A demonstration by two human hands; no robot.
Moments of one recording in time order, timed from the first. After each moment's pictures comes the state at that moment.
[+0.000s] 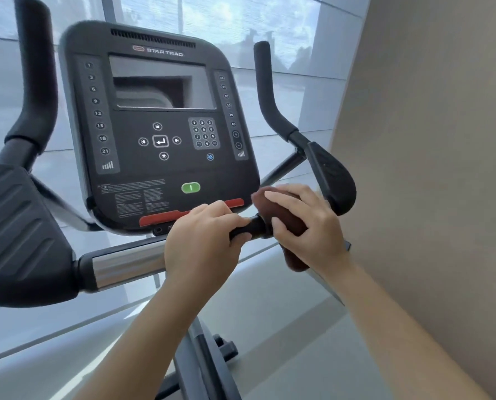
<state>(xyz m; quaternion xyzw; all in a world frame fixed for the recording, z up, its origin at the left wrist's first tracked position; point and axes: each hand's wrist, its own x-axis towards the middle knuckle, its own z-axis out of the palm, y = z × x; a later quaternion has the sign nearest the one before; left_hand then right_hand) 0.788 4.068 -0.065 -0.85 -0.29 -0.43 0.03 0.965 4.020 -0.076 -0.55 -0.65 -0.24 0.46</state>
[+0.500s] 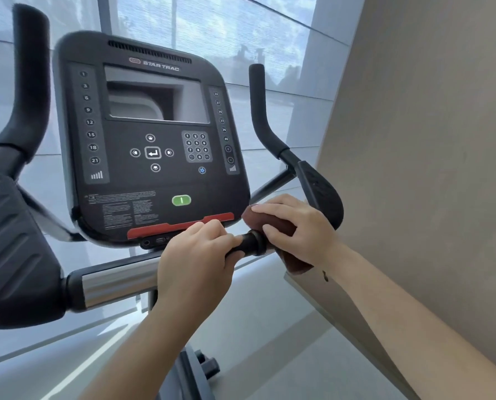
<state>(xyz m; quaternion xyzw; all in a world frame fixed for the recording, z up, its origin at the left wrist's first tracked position) 0.786 4.071 -0.071 -0.85 -0.29 -0.44 0.06 0.976 4.023 -0.041 -0.62 -0.70 -0.09 0.33</state>
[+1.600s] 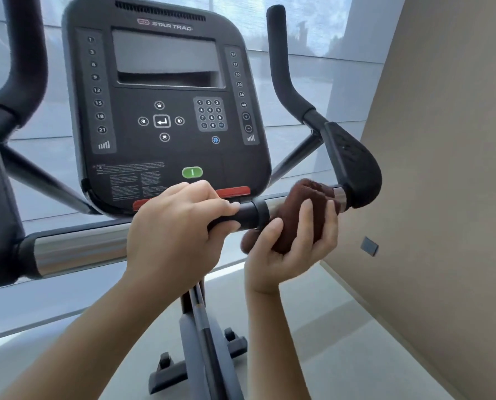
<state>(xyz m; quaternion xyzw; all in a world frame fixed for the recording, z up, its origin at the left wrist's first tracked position) 0.790 4.069 -0.070 -0.85 -0.30 -0.43 0.11 0.924 4.088 -0.150 -0.43 -0.31 -0.38 0.76</state>
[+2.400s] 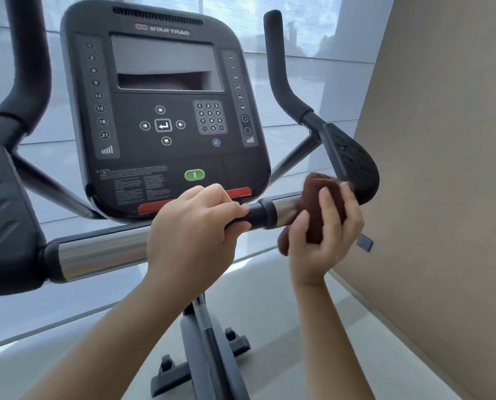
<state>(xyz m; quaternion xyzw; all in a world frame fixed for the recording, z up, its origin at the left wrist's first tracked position) 0.790 4.071 -0.071 -0.85 -0.27 -0.44 0.13 0.972 4.067 -0.145 -0.46 -0.40 -0.43 0.67</state>
